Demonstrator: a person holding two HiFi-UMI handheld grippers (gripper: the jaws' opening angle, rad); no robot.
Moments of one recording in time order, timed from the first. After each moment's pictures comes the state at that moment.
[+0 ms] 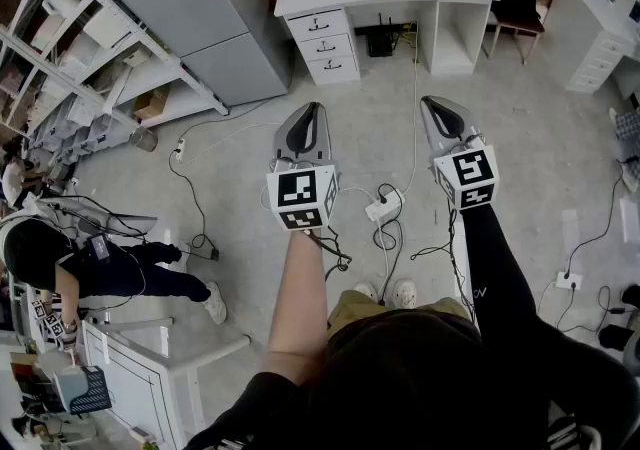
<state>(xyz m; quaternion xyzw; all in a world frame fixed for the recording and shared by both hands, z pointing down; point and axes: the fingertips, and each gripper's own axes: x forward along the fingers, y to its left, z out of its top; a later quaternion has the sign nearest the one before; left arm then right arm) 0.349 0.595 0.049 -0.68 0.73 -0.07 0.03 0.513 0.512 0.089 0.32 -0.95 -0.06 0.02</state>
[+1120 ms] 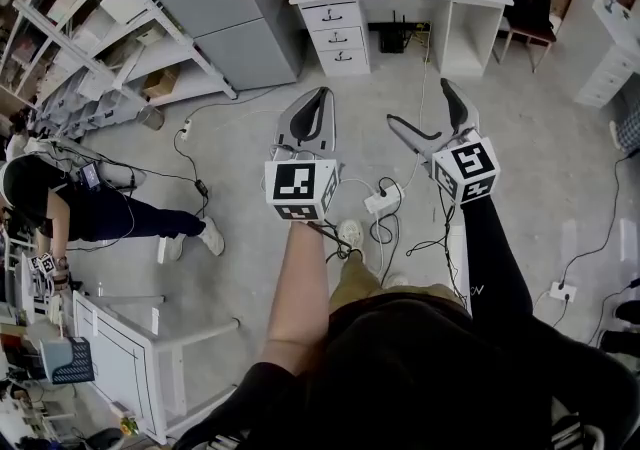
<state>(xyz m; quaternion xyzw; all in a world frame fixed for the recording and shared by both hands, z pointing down) 0.384 0.626 0.025 -0.69 0.71 -0.05 0.08 0.503 0.552 0.082 0.24 -0.97 -0.02 -0.03</state>
